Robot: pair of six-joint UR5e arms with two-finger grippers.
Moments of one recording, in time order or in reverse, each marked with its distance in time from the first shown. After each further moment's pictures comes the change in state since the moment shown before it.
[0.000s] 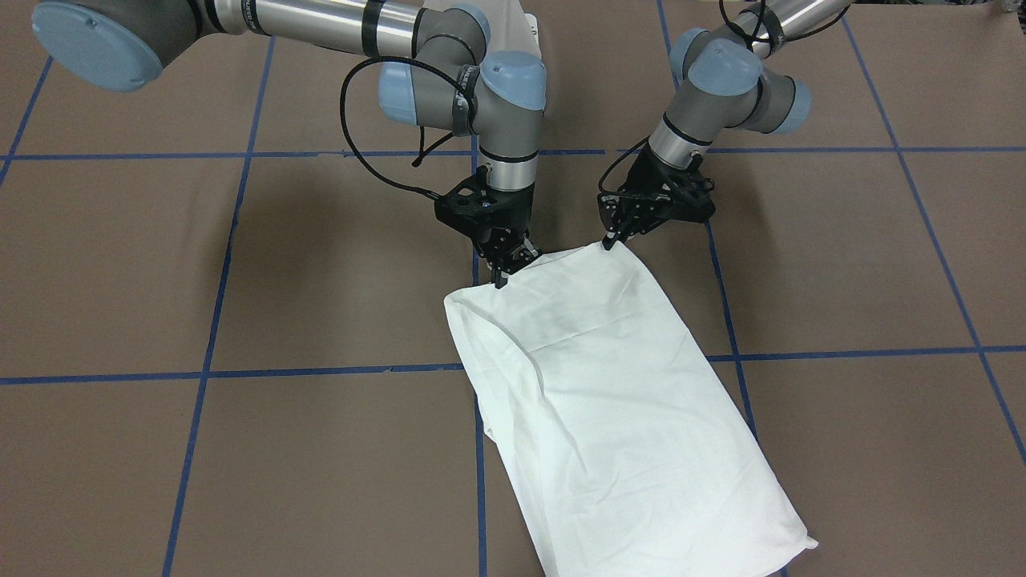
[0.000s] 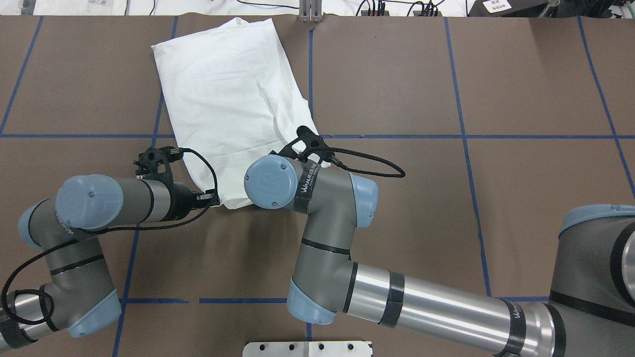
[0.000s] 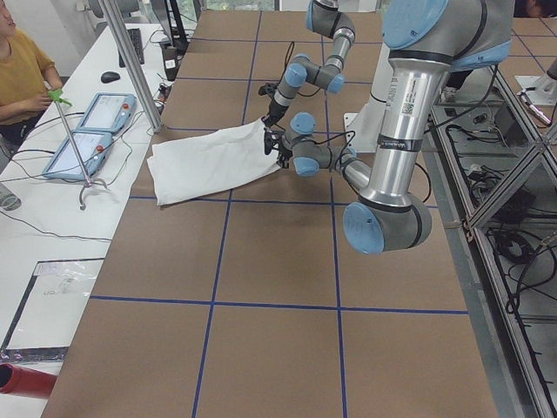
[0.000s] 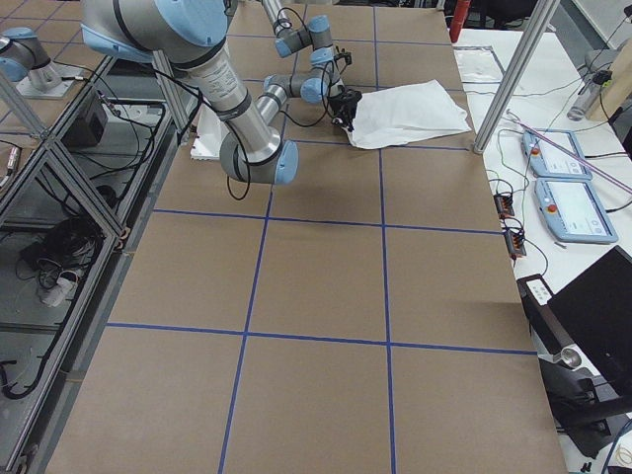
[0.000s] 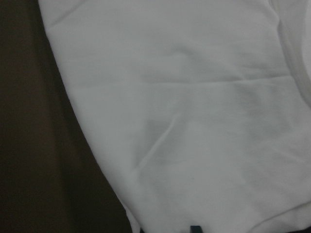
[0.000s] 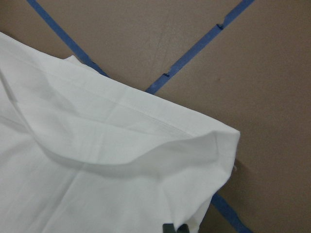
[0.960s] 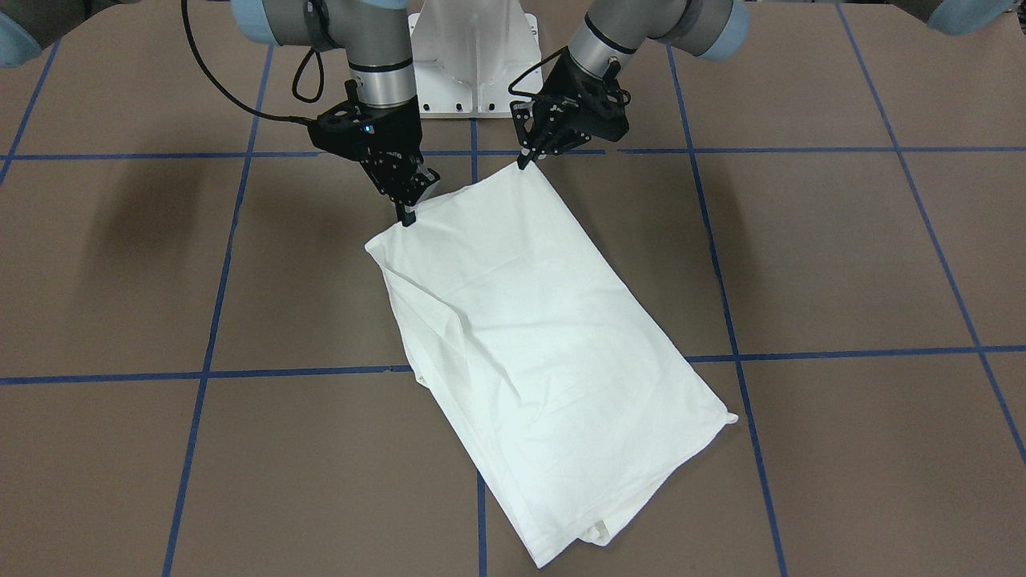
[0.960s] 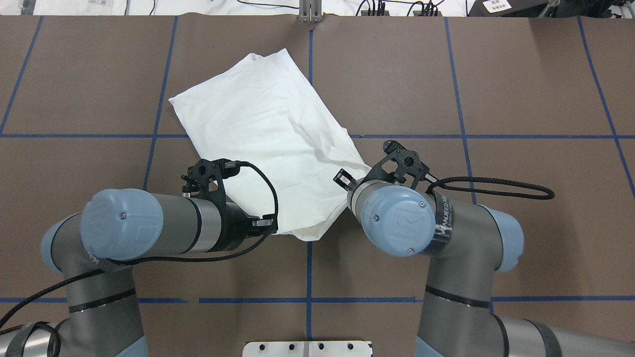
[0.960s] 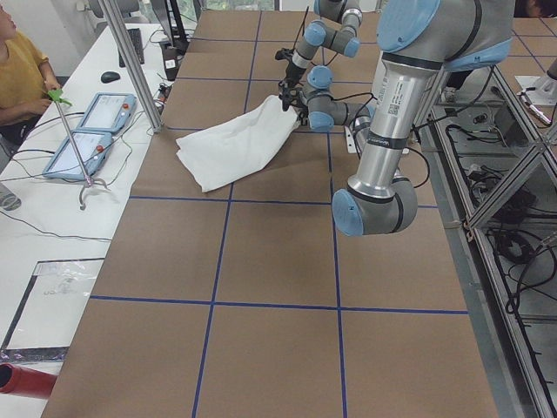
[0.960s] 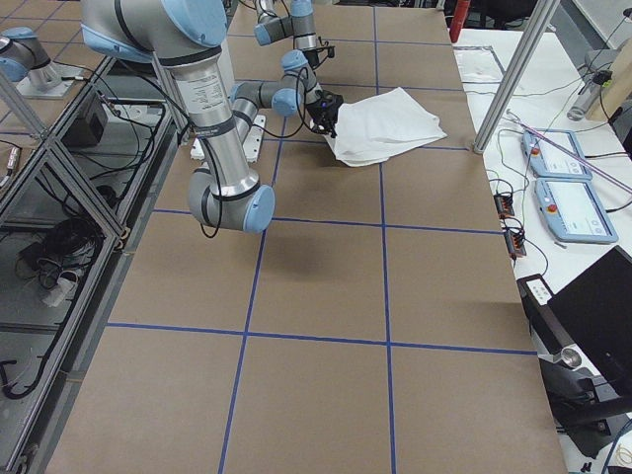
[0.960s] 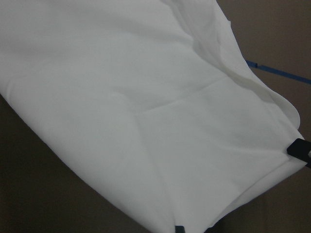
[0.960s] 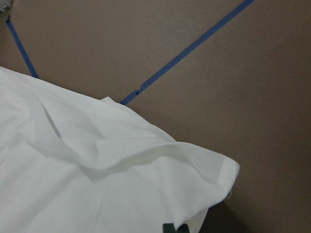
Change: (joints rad) left arm 0.141 -0.158 -0.258 0.295 -0.009 -0.042; right arm -0.057 -0.412 0.656 -0.163 -0.043 -0.073
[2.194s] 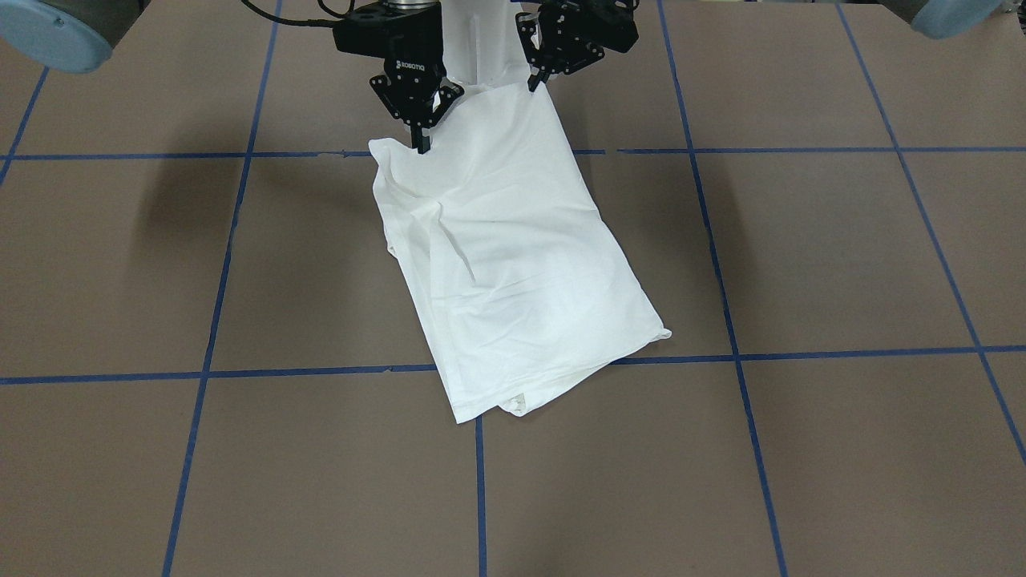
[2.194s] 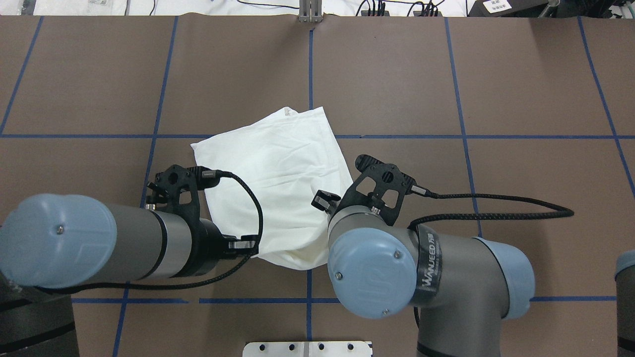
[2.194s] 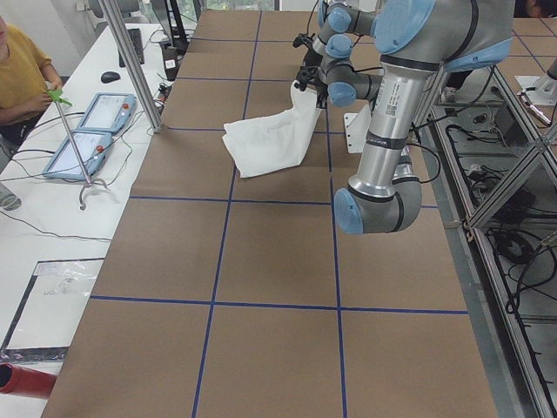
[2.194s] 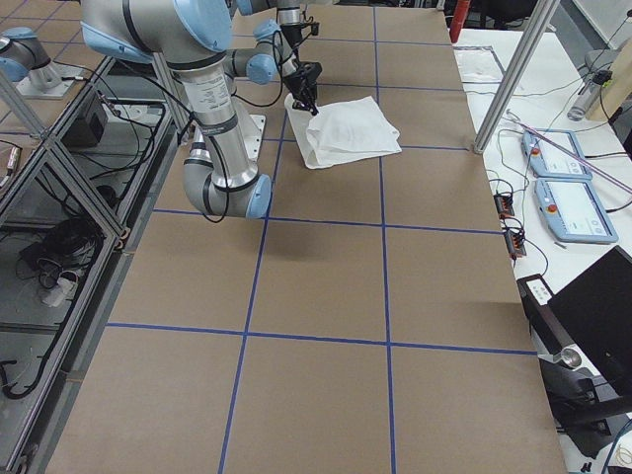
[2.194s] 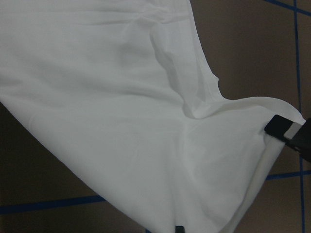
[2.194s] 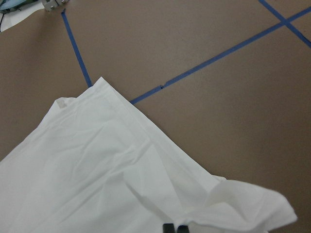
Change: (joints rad) left arm -0.017 -0.004 -0.248 0.397 -0.018 0.055; right arm -0.061 0.142 0.061 -0.250 -0.123 -0.129
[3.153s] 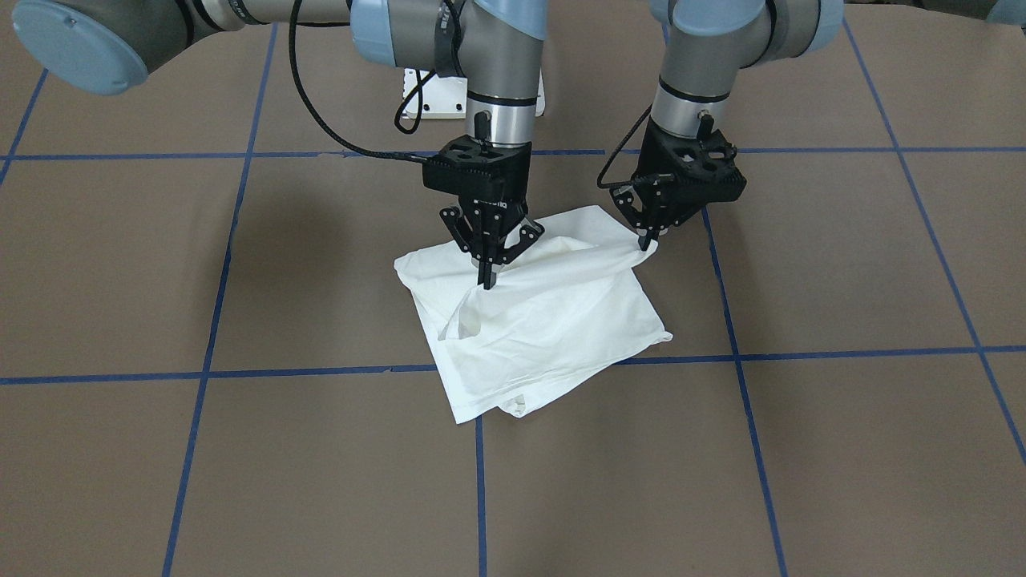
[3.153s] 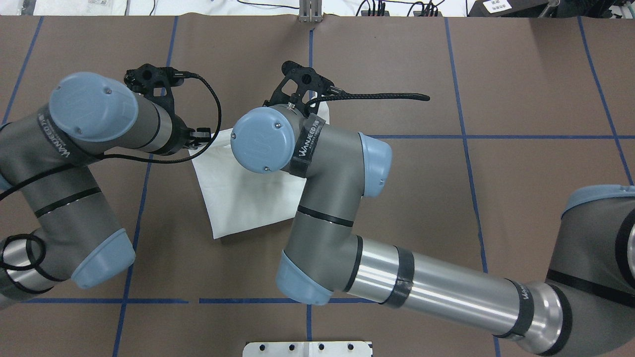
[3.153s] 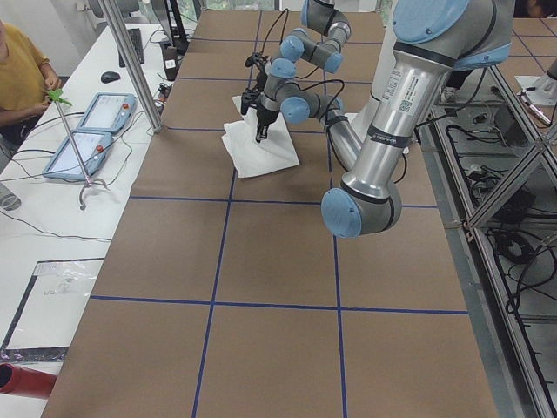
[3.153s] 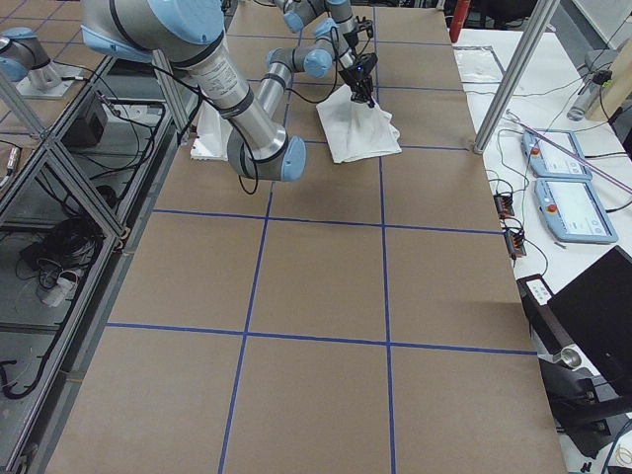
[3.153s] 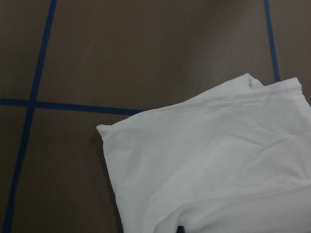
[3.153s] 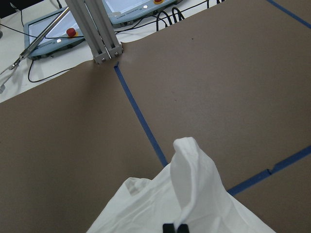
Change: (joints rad) left arm -0.312 -0.047 0.346 -0.003 0.009 0.252; right arm 0.199 0.336 -0.622 0.277 0.004 -0.143
